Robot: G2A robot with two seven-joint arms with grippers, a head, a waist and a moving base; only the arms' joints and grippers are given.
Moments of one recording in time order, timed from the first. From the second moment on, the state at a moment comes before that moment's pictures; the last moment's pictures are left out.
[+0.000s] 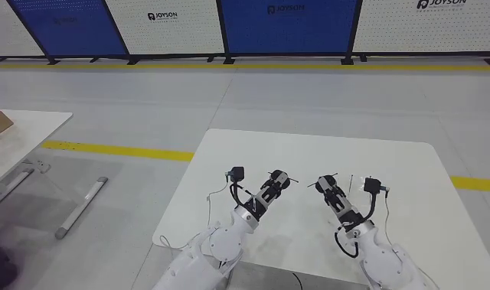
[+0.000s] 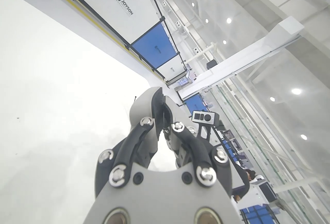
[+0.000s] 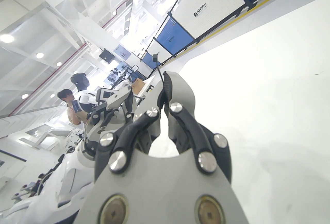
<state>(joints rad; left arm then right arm) 1.44 -1.25 -1.03 -1.63 0.14 -0.20 0.06 -1.37 -1.20 1.06 -1.49 -0.27 -0.34 0.05</state>
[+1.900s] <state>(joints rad) 1.42 -1.22 -1.13 -1.66 0.15 -0.15 -0.16 -1.41 -1.23 1.00 -1.55 -0.22 -0.34 -0.09</state>
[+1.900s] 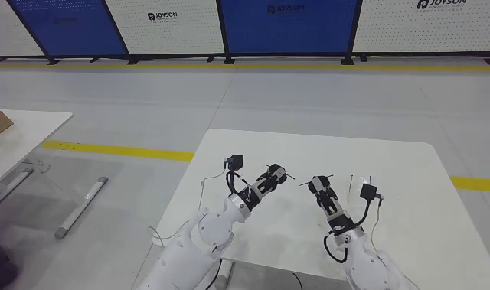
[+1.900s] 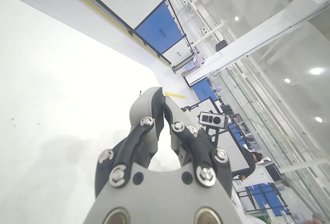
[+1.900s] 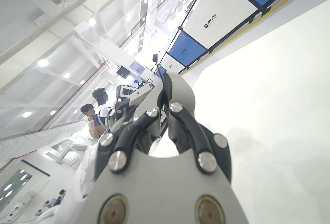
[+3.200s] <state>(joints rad) 1.42 -1.22 -1.13 -1.66 0.15 -0.15 -0.16 -1.40 -1.30 0.92 -1.51 -0.31 -0.26 -0.37</state>
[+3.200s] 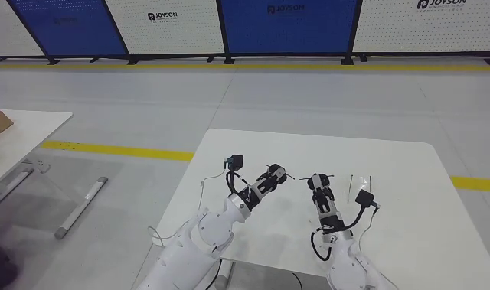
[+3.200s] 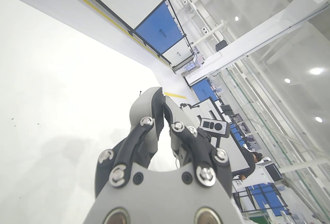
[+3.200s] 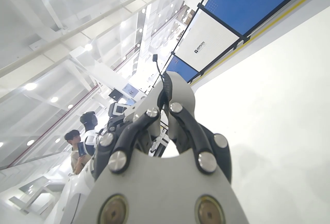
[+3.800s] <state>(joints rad) 1.42 -1.22 -1.13 -1.66 0.15 -0.15 -0.16 -1.39 -1.32 0.91 -1.50 -0.35 -0.22 -0.38</state>
